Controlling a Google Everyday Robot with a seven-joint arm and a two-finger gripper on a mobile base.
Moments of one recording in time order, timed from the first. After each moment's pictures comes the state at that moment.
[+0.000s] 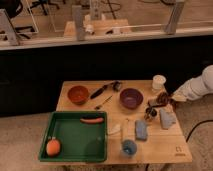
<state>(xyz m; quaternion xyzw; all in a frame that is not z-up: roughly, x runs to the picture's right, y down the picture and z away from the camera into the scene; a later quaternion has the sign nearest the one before) 0.391 0.044 0.758 -0.18 -0.06 0.30 0.93</state>
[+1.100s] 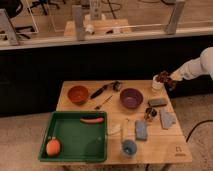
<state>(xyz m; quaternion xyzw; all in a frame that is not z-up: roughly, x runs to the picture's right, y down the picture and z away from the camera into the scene) 0.415 -0.070 0.817 -0.11 -0.07 0.40 0.91</state>
